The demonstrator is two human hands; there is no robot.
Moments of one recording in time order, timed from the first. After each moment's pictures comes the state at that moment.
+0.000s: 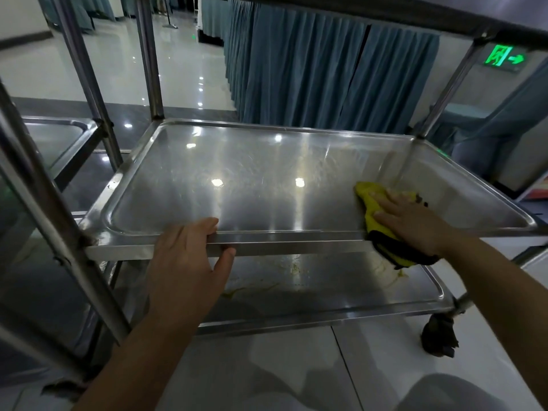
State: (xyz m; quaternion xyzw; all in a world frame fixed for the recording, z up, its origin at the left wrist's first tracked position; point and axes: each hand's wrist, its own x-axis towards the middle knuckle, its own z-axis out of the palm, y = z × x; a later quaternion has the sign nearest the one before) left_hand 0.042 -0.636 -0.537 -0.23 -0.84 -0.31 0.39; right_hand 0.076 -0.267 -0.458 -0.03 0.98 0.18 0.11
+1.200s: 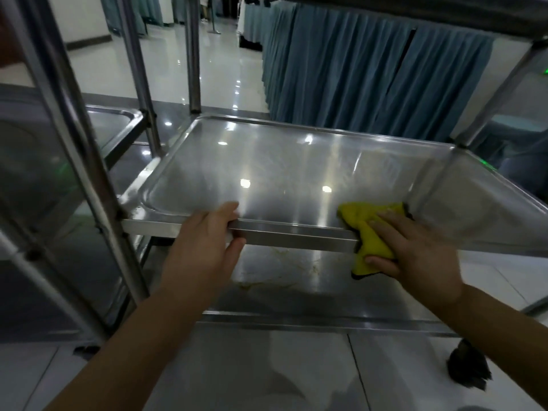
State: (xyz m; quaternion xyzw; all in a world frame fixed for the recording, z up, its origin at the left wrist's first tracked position) left_hand 0.057 -0.647 -0.521 -0.19 -0.88 -0.33 0.29; right_hand 0.107 -0.325 -0.500 -0.10 0.97 0.05 -0.21
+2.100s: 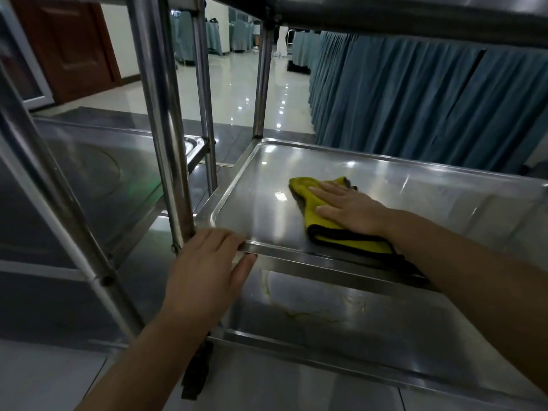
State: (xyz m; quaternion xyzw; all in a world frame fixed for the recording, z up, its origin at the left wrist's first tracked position) left_hand 0.027 -0.714 -0.513 -0.14 -0.93 -0.15 0.30; right_hand -0.091 -0.445 -0.462 -0.19 0.98 -0.03 0.08
